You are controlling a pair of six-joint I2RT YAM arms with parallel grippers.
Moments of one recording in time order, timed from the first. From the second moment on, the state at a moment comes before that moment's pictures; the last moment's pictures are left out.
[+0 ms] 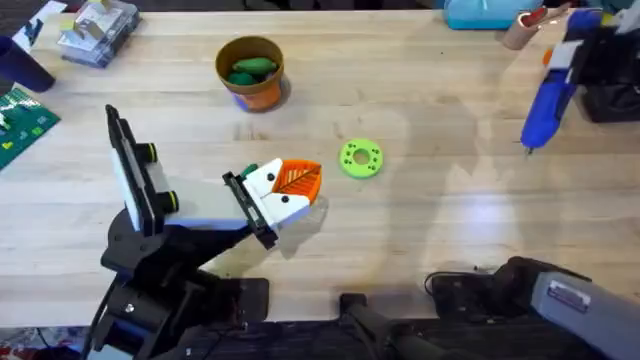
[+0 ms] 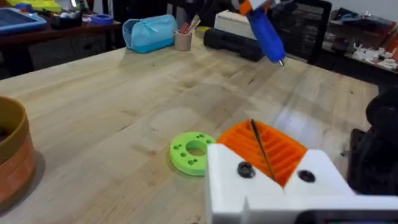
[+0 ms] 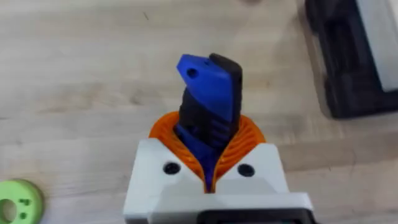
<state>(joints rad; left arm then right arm) -0.34 0.00 0.01 -0.06 0.66 -0.11 -0.32 1.19 1.05 -0.64 -0.09 -0.16</state>
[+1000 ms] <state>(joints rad) -0.34 0.00 0.01 -0.06 0.66 -0.11 0.47 1.04 0.72 0.39 -0.36 0.09</state>
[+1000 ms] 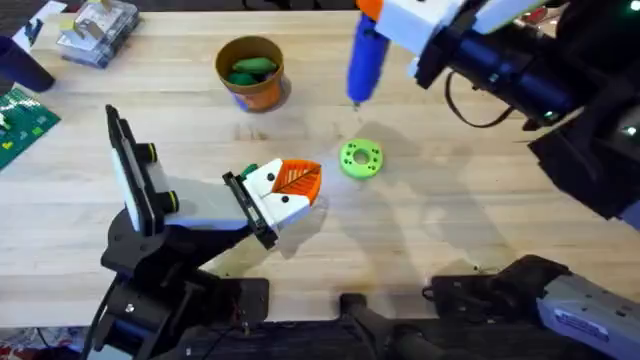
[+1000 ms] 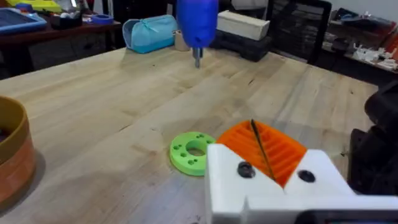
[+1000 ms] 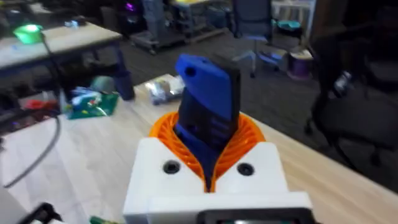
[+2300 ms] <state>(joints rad) -0.34 0.00 0.01 -0.06 0.66 -0.11 0.90 1.16 0.72 0.67 -0.37 0.11</state>
